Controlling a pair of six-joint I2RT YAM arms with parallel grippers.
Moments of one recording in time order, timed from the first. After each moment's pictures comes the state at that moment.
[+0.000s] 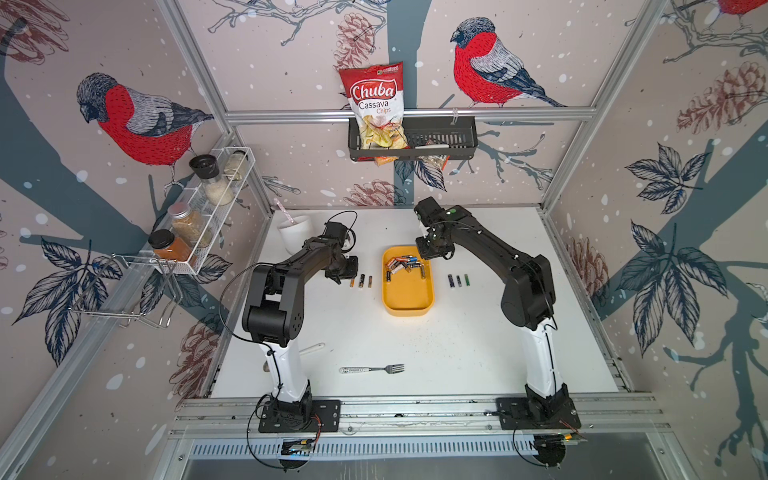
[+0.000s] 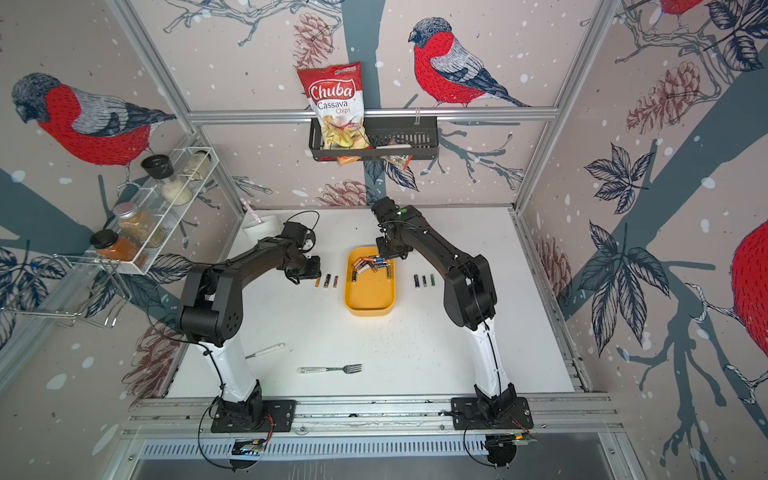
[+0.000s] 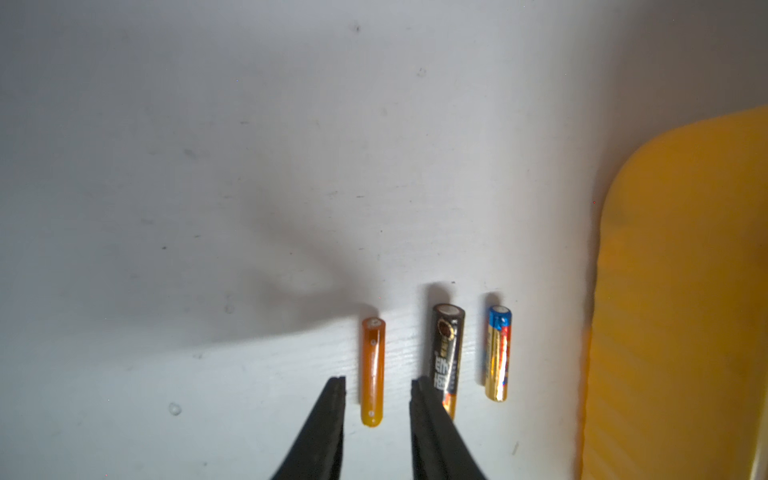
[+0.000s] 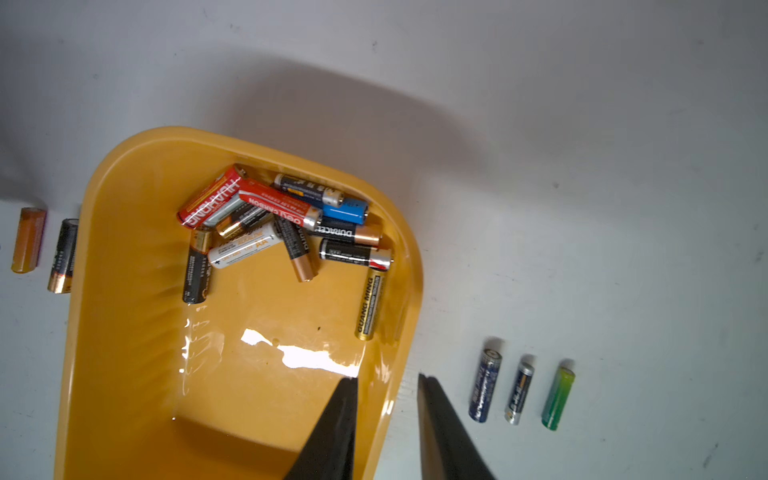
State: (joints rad) left arm -0.18 1.89 1.30 -0.65 0.18 -0.17; right arm 0.64 2.21 2.06 -1.10 0.05 0.24
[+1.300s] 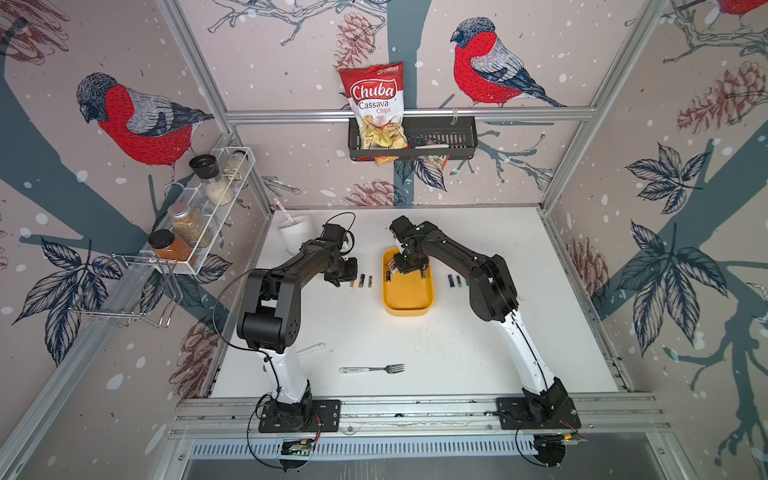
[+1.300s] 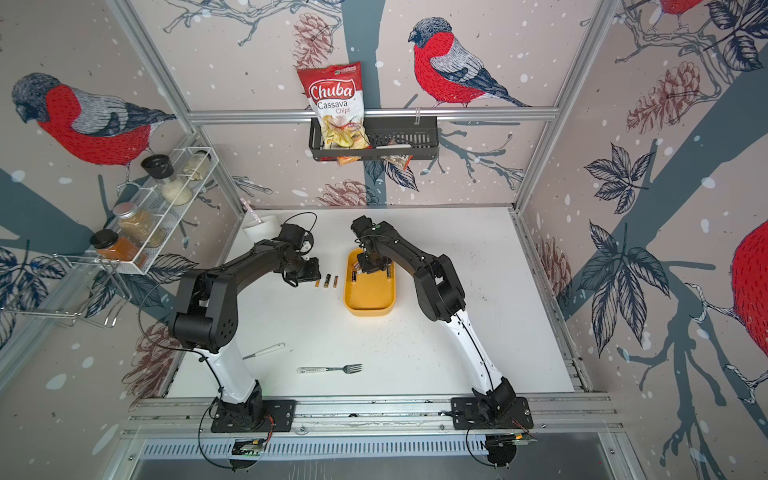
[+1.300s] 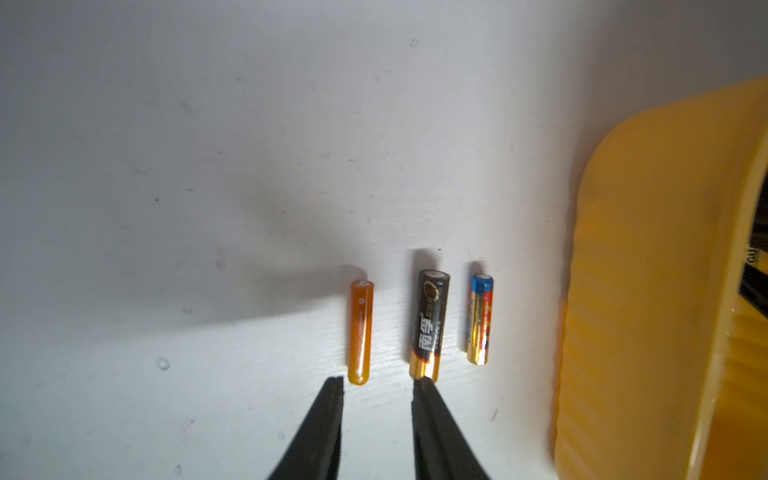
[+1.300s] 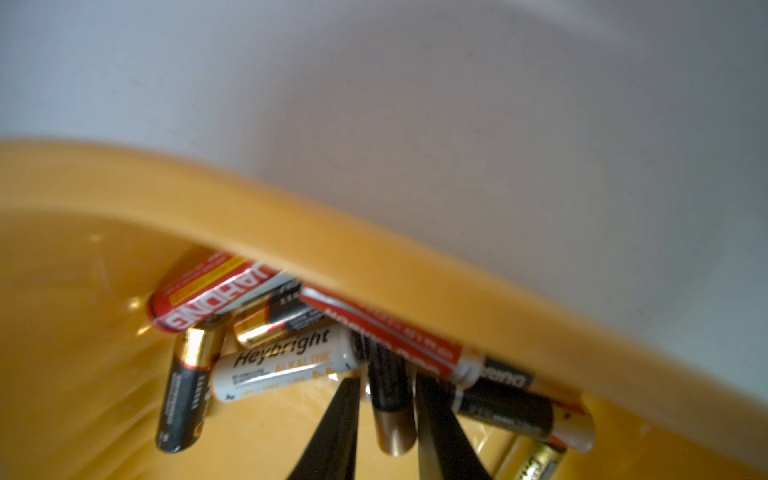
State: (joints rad) left arm -0.18 1.84 1.25 -0.65 0.21 -0.20; right arm 0.71 2.50 2.22 -1.04 0.01 0.21
